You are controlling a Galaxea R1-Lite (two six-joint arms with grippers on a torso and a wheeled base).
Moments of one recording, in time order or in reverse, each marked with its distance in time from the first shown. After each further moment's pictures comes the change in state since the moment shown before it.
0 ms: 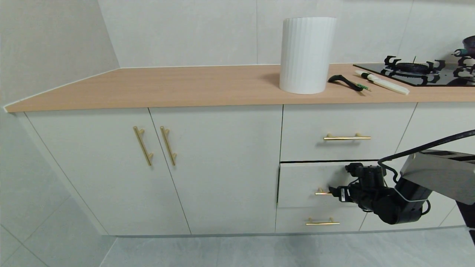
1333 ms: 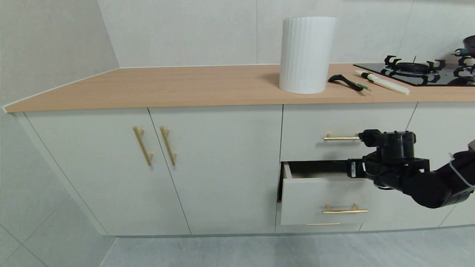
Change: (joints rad) left arm 0.000 0.000 0.000 0.000 0.000 0.000; right arm 0.081 -0.462 0.124 0.163 -0.003 0.014
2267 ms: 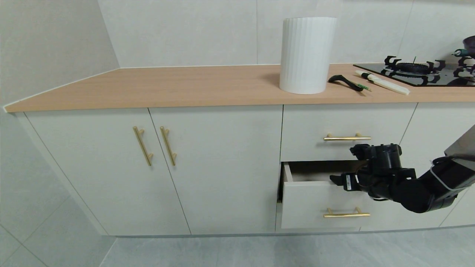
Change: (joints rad) left arm 0.000 0.000 0.000 0.000 0.000 0.000; right arm -0.002 0.089 0.000 0.092 0.000 -0.003
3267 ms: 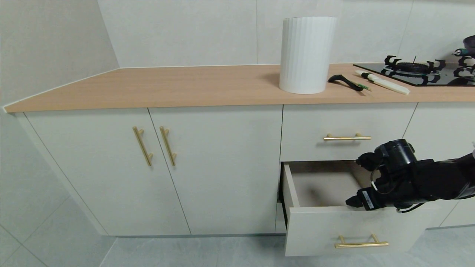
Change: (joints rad) left arm 0.000 0.000 0.000 0.000 0.000 0.000; right arm 0.011 -0.198 -0.043 0.575 0.004 -0.124
